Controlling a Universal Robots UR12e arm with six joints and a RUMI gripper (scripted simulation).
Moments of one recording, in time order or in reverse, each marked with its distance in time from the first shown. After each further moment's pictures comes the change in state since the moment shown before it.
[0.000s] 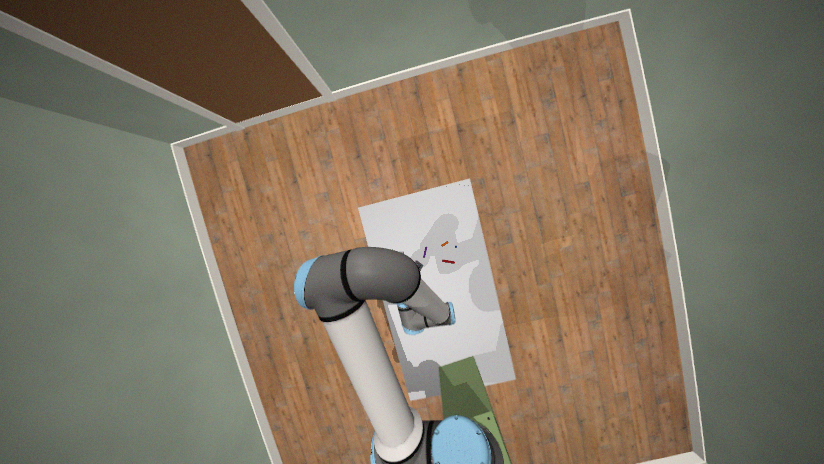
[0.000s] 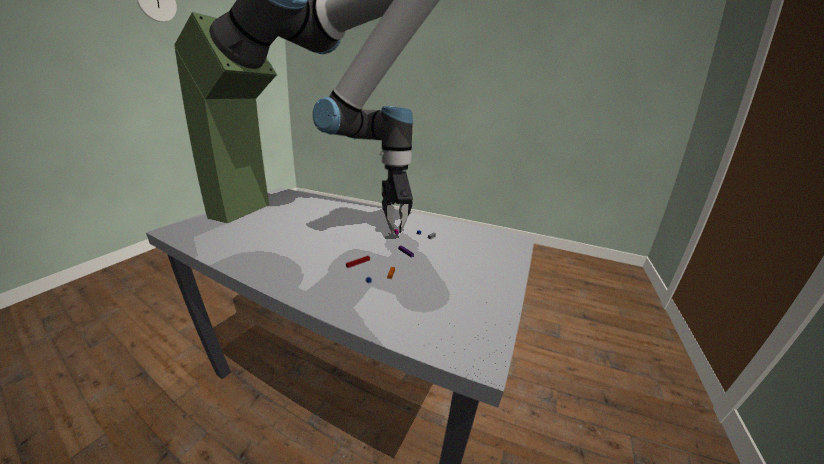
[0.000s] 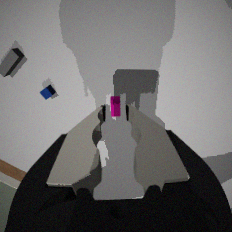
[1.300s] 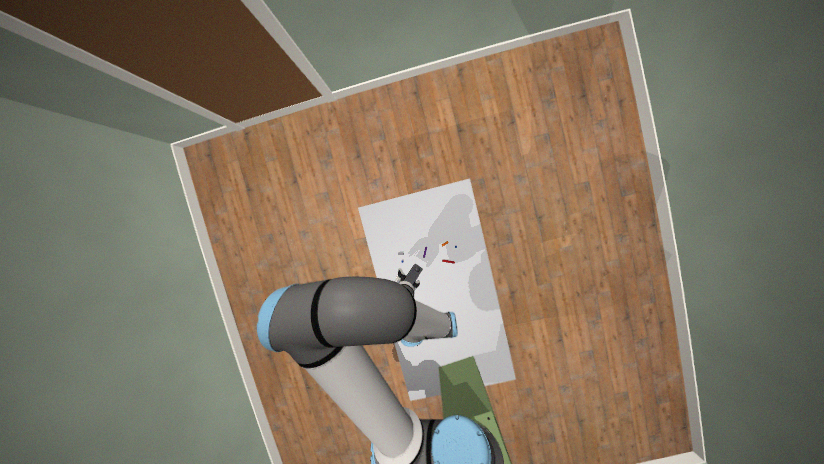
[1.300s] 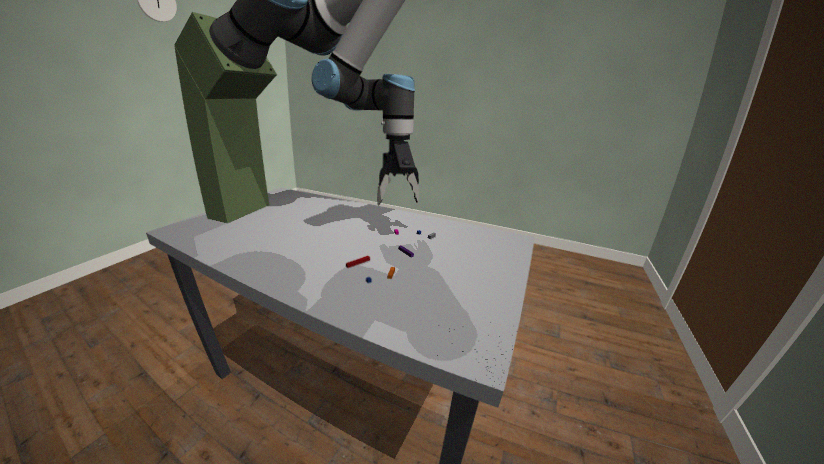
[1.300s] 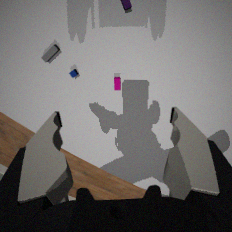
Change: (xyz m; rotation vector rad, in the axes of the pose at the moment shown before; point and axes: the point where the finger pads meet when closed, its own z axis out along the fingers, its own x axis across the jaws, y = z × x) arm -0.004 -0.001 -0.090 0.004 -0.006 -0.001
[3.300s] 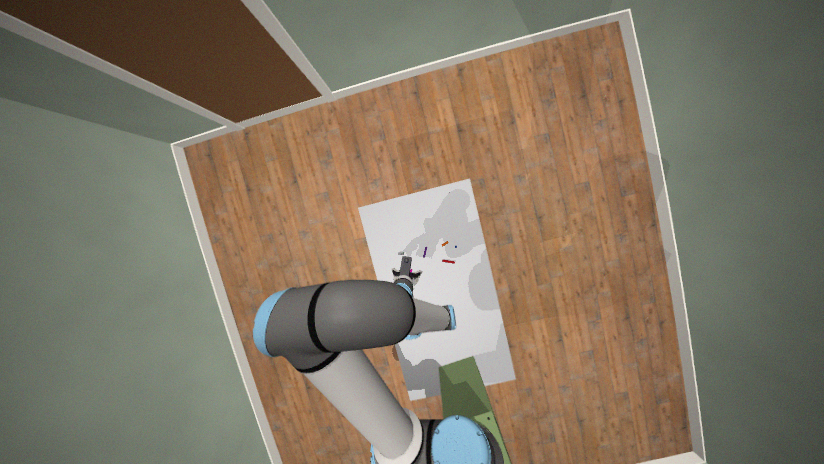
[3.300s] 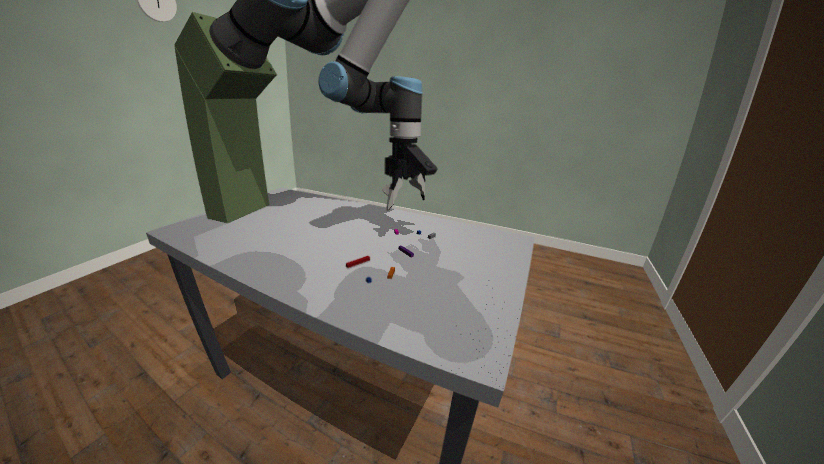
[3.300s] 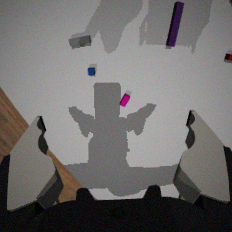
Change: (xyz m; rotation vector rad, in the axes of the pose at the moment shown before) arm -0.025 -0.016 0.008 0.003 0.002 -0.499
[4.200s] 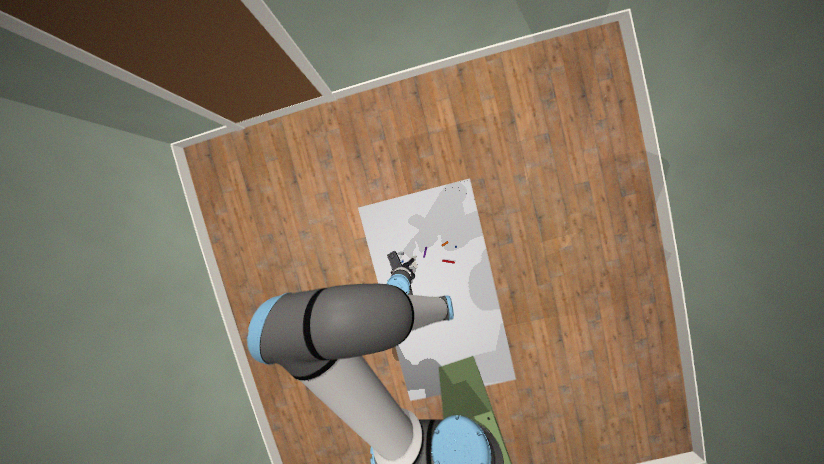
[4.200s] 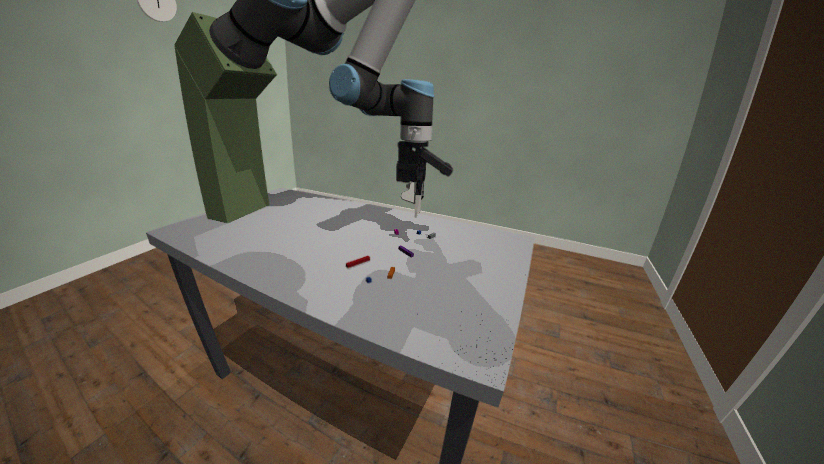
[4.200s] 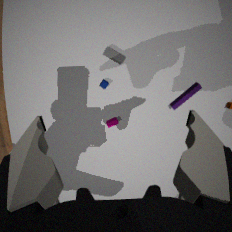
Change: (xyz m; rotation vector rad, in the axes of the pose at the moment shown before) arm -0.021 -0.030 0.008 0.000 0.000 -0.661
